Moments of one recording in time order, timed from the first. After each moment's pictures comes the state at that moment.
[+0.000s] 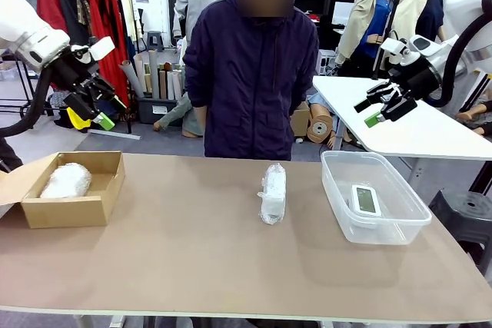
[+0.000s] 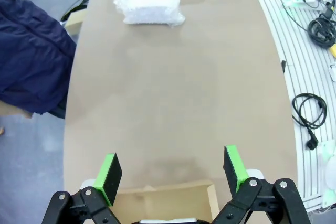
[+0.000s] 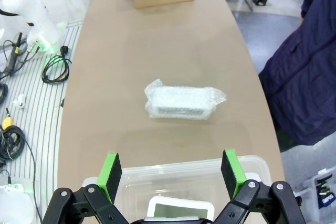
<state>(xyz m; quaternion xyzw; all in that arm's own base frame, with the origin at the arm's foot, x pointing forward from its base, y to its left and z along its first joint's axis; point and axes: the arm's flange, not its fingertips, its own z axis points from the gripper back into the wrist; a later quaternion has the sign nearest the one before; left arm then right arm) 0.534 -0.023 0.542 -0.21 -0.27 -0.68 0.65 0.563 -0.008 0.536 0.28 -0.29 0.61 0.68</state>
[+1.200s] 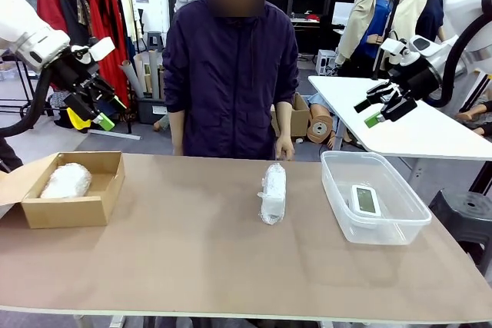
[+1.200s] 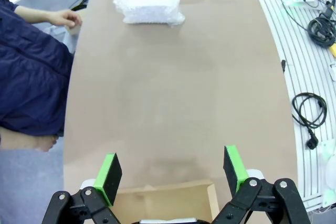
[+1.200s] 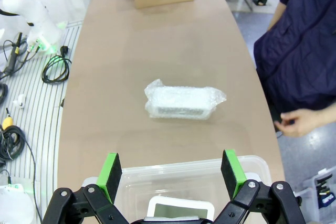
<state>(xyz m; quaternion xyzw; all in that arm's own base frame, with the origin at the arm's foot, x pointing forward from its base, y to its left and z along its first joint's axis) 0.534 -0.023 0.542 -0.21 -0.27 -0.68 0.65 0.563 -0.008 0.536 0.28 -0.29 0.61 0.68</state>
